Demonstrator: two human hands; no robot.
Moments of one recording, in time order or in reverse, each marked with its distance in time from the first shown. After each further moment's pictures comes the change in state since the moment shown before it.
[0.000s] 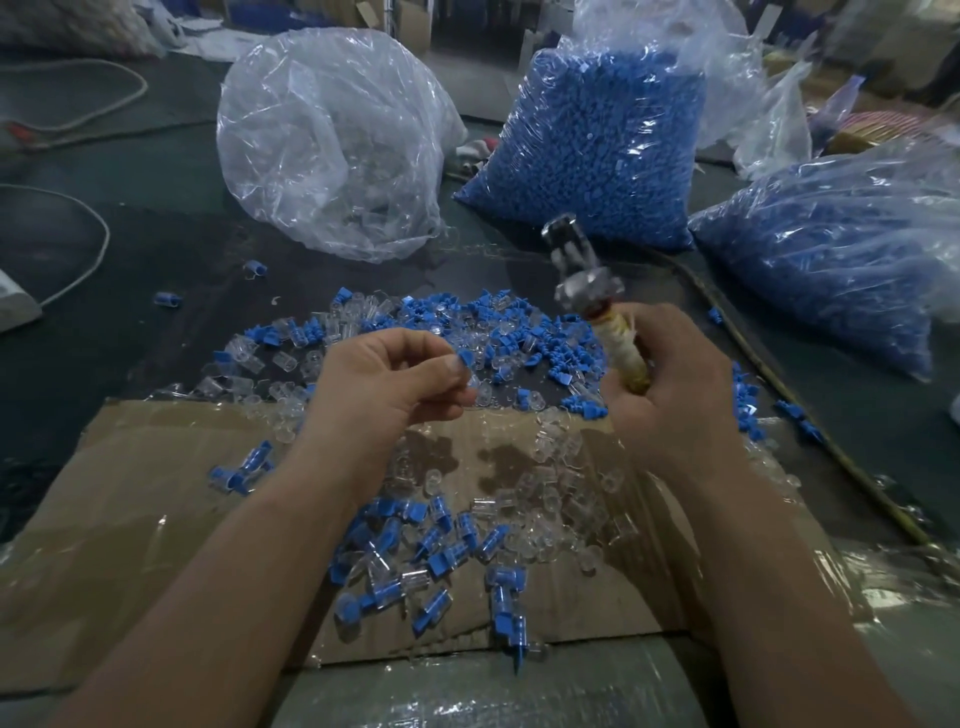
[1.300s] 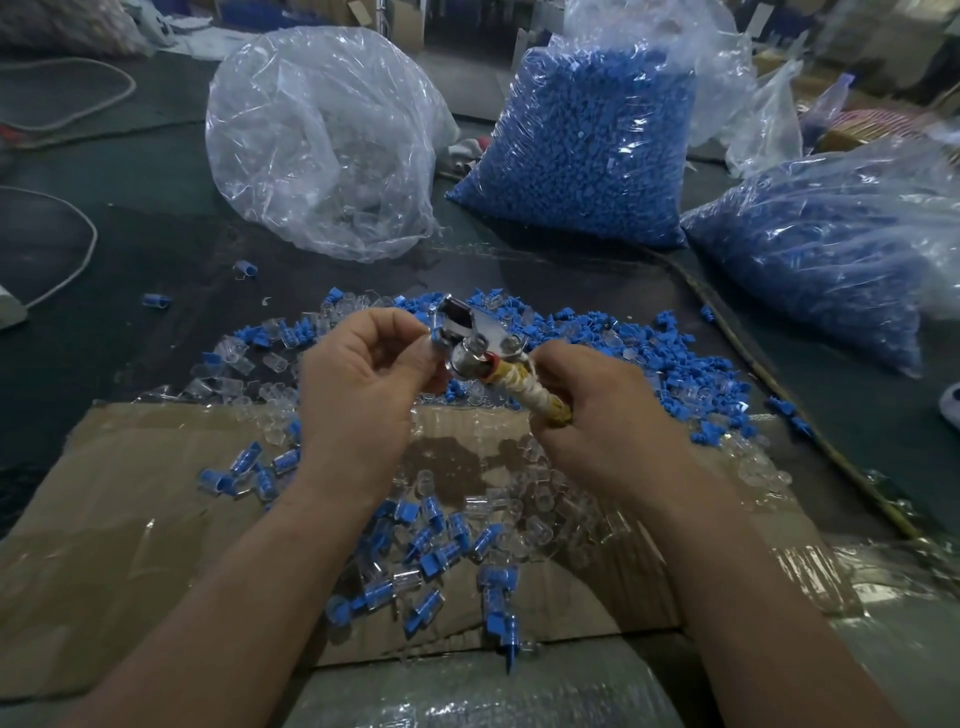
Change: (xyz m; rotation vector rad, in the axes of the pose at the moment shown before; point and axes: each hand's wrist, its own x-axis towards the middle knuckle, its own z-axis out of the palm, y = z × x) left_hand -0.007 -0.002 0.012 0.216 0.193 0.354; right_hand -0.003 -0.018 0.011 -0.109 -0.454 0.031
